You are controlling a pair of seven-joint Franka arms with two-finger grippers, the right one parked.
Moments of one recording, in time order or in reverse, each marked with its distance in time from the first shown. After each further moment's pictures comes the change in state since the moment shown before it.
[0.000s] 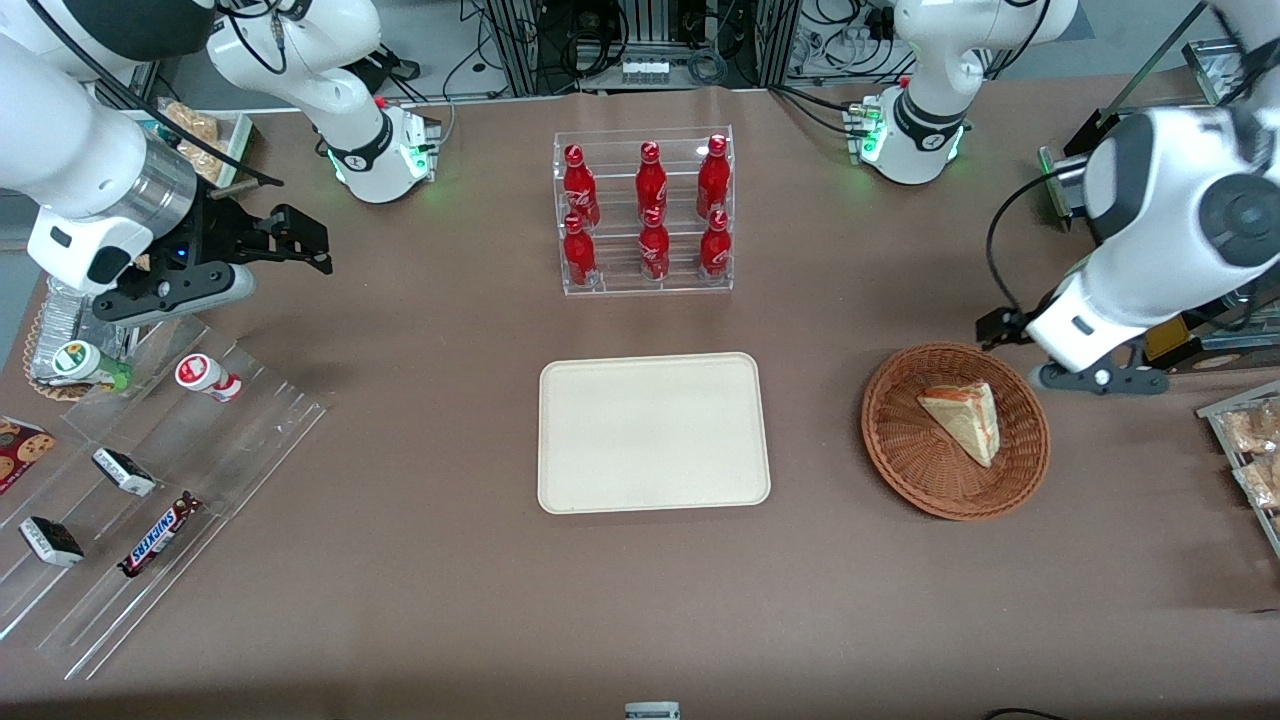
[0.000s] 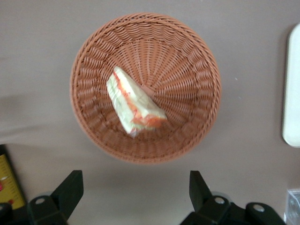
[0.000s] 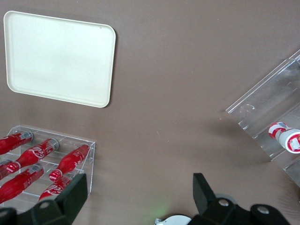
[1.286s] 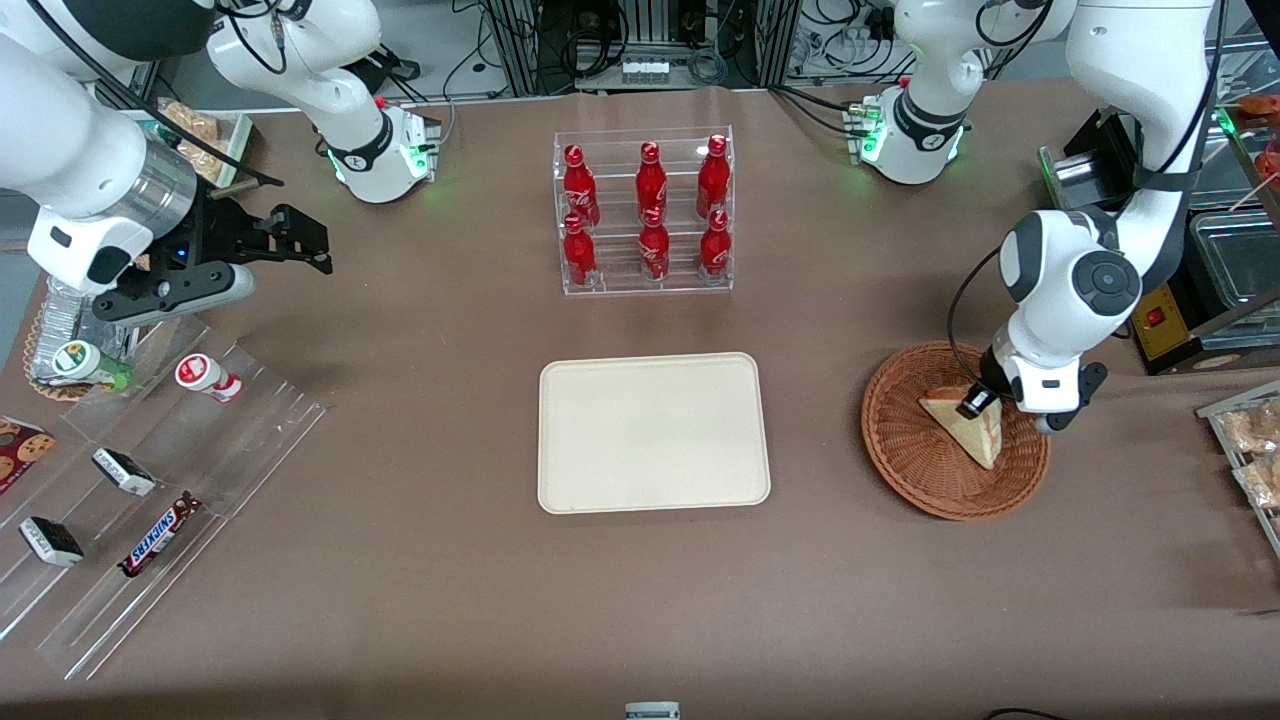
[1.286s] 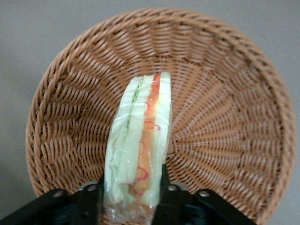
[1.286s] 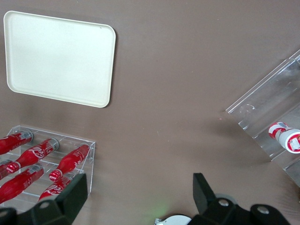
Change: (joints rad) arm 0.036 0.154 0.011 -0.256 0.005 0.558 -0.809
